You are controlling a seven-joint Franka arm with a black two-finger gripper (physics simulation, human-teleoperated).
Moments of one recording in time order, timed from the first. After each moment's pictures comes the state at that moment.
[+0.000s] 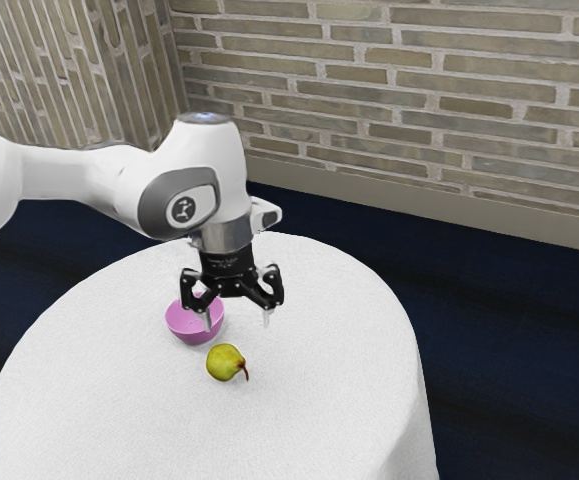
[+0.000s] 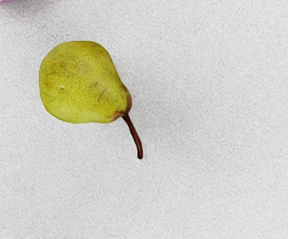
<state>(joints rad) -0.43 0.00 0.17 -2.11 -0.06 2.02 -0.71</state>
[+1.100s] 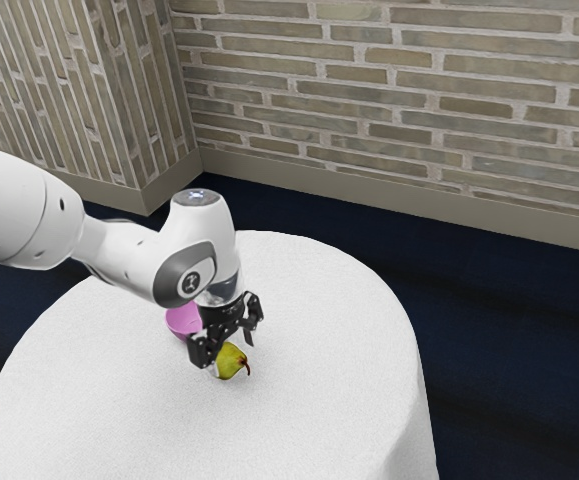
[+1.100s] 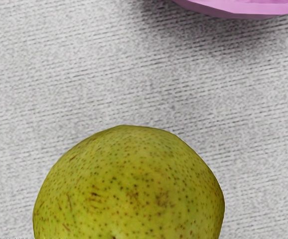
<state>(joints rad) -0.33 0.23 0.17 -2.22 -0.07 2.44 -1.48</state>
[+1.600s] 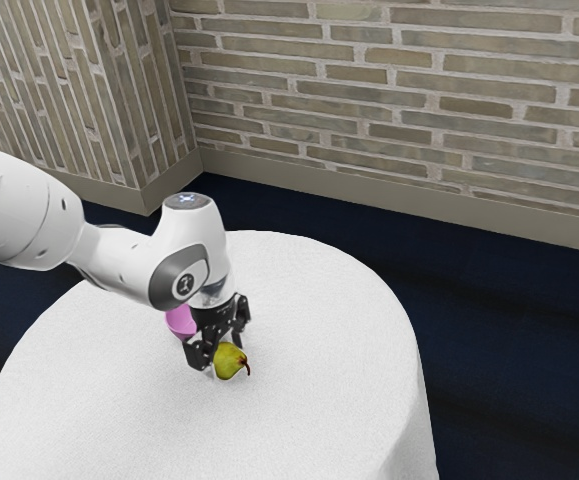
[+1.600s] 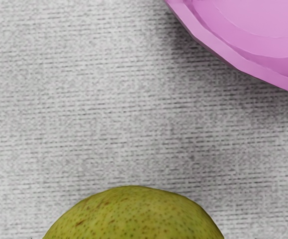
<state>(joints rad) -0.30 0.26 0.17 -2.23 -0.09 2.46 -1.56</state>
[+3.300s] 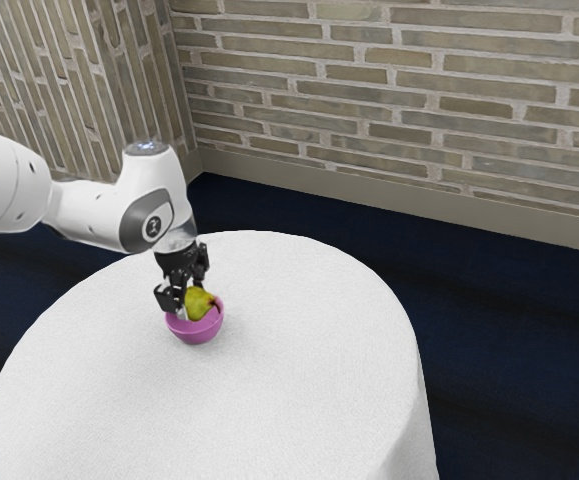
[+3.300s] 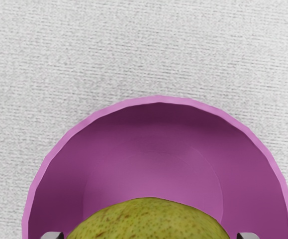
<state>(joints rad) -0.11 0.27 0.17 -2.07 -0.04 2.36 -1.60</state>
